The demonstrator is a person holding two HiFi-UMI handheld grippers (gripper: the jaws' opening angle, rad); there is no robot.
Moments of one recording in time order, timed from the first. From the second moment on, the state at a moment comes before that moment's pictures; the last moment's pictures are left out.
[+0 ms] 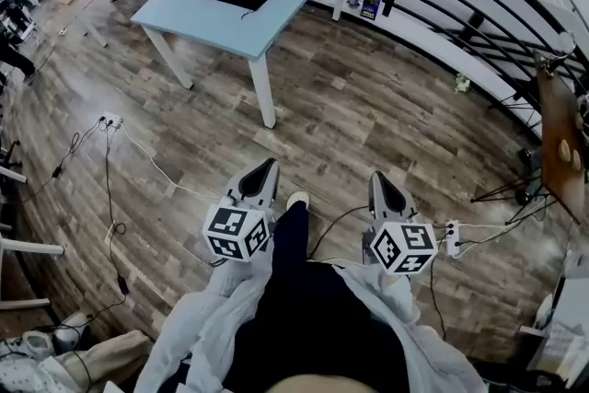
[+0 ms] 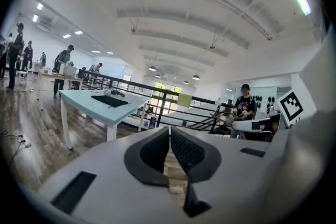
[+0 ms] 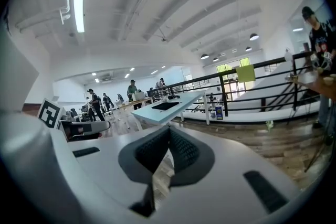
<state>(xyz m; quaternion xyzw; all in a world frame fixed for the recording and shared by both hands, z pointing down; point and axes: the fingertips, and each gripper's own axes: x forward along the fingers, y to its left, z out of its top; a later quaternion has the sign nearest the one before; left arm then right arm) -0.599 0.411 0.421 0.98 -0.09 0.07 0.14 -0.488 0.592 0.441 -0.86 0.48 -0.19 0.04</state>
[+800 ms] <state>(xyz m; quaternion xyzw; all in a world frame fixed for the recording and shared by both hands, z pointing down) -0.448 0.290 0.413 0.99 -0.08 0.08 0.13 -0.331 0.467 0.431 -0.86 0.46 -0.19 0.01</state>
